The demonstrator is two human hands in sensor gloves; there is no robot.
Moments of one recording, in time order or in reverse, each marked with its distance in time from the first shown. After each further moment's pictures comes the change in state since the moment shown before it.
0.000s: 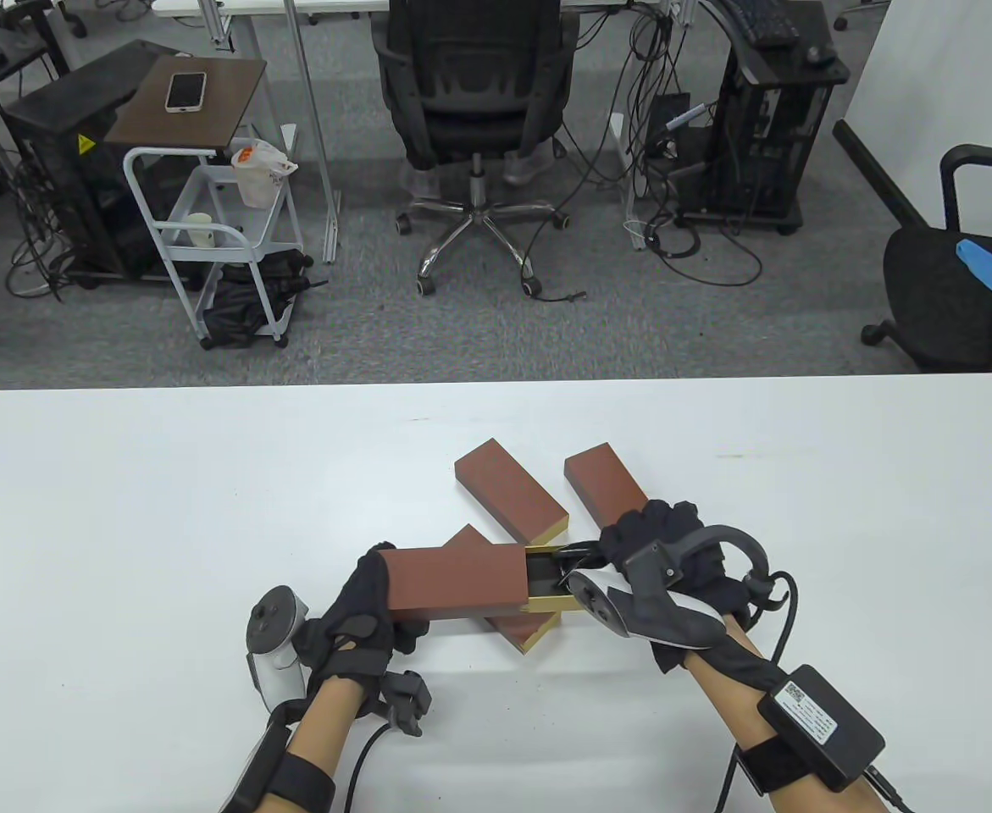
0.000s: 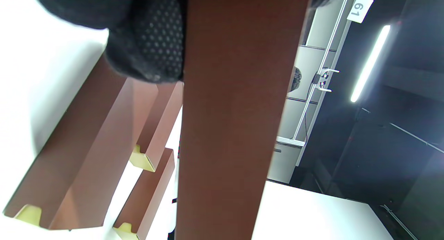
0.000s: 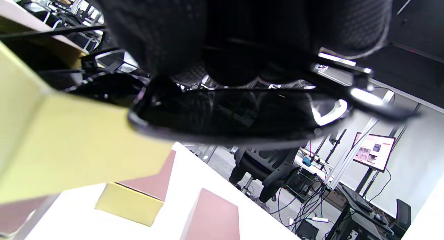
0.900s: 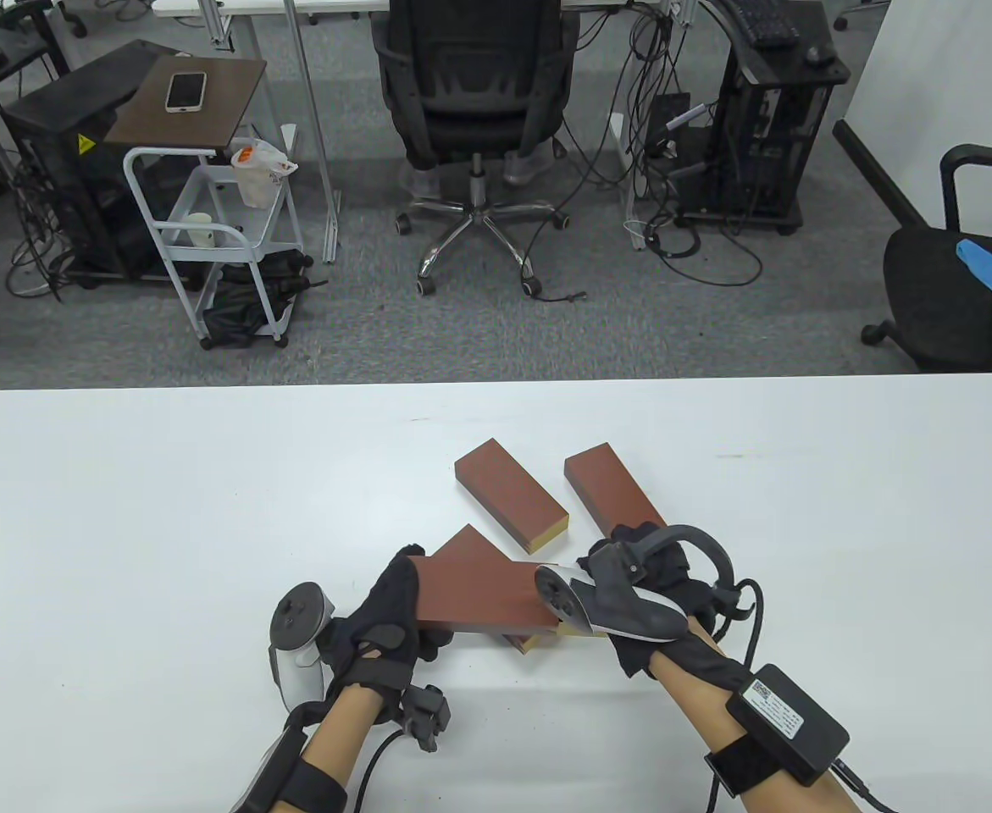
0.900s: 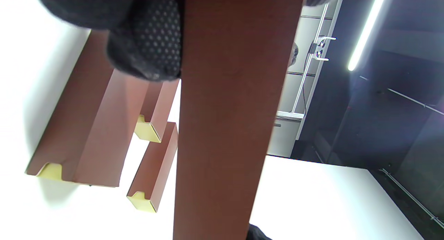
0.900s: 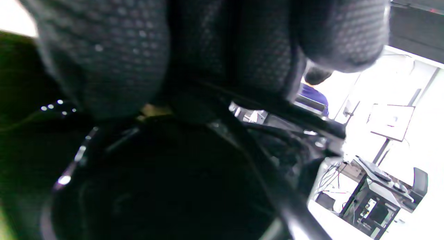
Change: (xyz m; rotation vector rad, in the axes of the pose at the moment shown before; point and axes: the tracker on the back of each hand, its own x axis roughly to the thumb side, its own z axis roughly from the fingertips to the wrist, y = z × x) left_hand 0.002 -0.022 0.002 -0.076 -0.029 -0.085; right_hand 0.022 -0.001 -0.013 0.095 0.002 -0.112
